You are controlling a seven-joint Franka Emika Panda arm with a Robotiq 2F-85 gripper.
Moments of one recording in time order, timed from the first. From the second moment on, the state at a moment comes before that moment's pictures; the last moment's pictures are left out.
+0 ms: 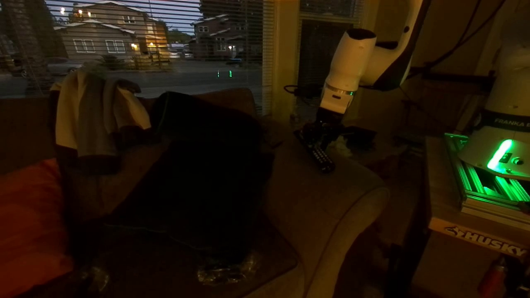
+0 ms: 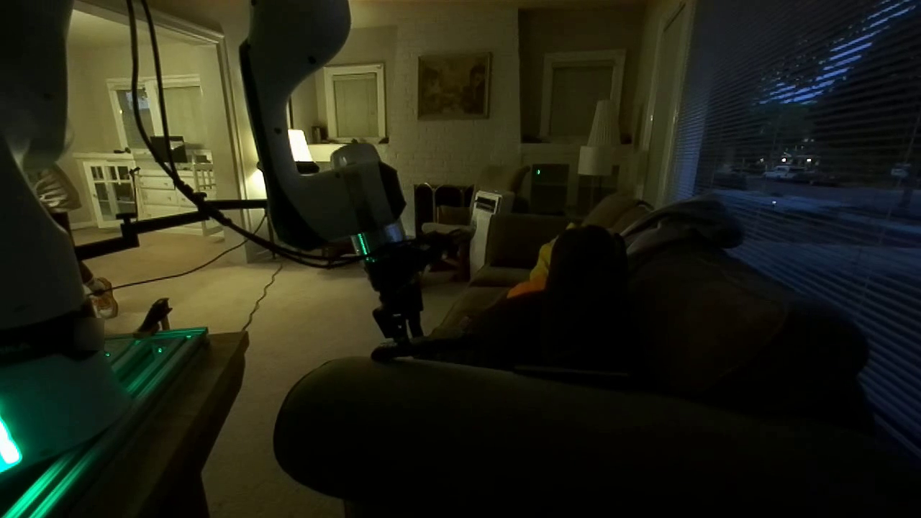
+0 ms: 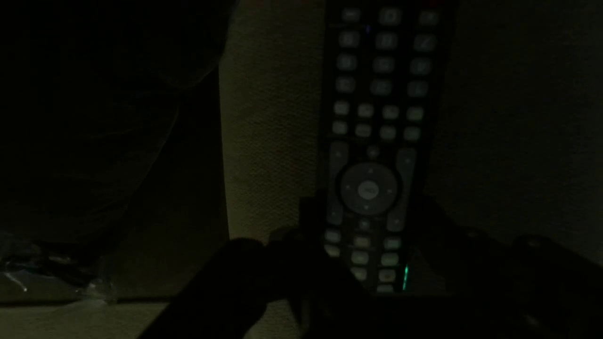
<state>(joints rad) 0.17 0.38 0.05 -2.48 -1.36 2.97 -1.04</state>
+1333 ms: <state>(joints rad) 0.11 0.42 0.08 -2.49 -1.33 2.99 -1.29</state>
